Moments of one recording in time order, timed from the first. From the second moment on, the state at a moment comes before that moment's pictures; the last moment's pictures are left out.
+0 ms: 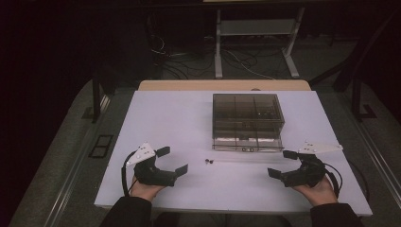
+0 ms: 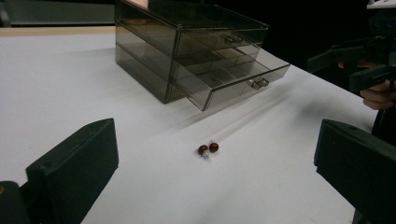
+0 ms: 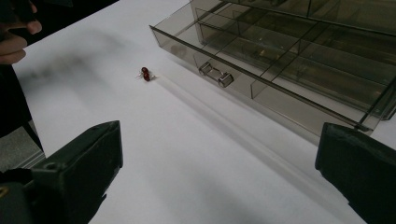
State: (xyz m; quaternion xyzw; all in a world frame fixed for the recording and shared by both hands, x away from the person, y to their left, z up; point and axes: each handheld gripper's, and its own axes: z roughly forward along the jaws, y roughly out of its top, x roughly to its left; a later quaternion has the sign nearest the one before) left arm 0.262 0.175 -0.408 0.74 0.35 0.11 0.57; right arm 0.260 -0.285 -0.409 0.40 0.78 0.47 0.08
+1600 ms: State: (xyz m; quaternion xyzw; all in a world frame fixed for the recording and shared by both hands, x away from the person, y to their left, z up) left arm 0.283 0.159 -0.374 0.78 0.33 0.09 0.52; right arm 0.256 -0.284 -0.407 0.40 0.79 0.46 0.08
